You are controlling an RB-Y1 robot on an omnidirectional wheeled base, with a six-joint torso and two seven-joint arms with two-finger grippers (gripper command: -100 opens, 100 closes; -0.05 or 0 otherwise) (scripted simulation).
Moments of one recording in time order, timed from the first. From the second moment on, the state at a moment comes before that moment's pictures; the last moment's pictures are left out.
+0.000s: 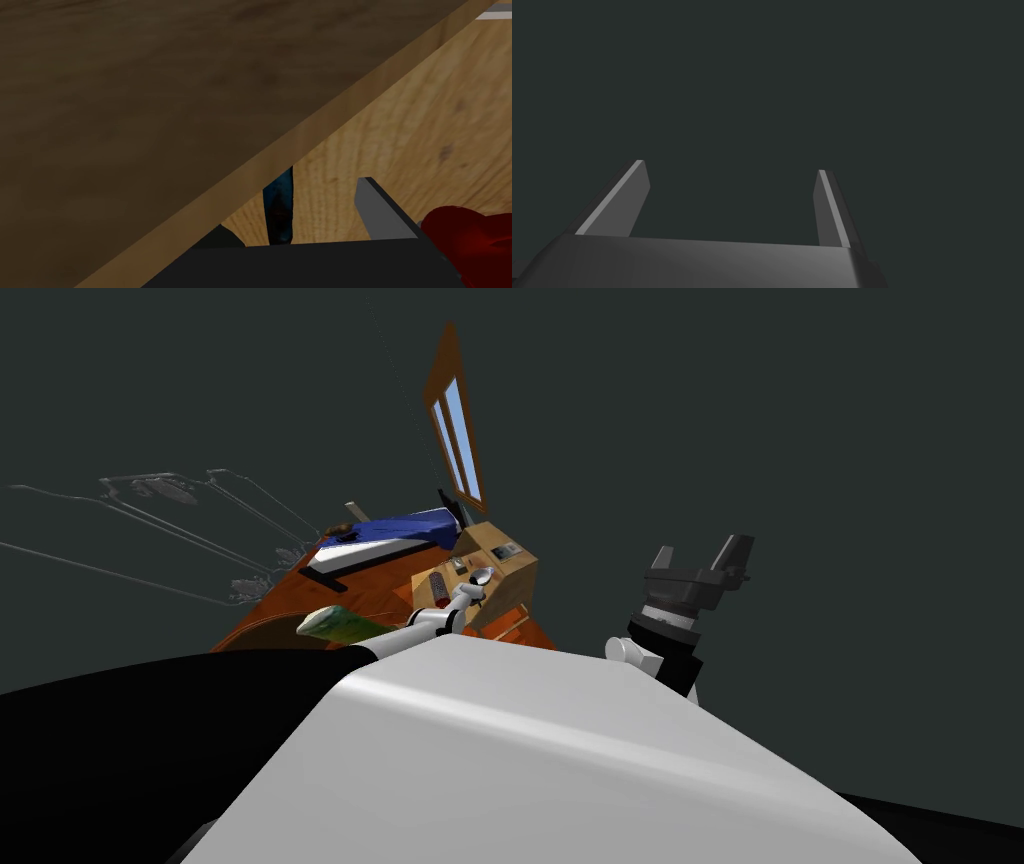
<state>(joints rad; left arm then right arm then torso) -0.58 0.17 0.26 -0.52 -0.16 0.79 -0.84 0.47 0.03 -0.07 -2.32 -0.11 -0.48 -0.09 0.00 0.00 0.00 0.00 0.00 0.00</state>
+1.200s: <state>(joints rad) -0.58 0.17 0.26 -0.53 -0.17 0.79 -0.83 0.47 0.03 -0.07 -2.32 -0.11 -0.48 -0.09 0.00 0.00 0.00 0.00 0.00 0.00</state>
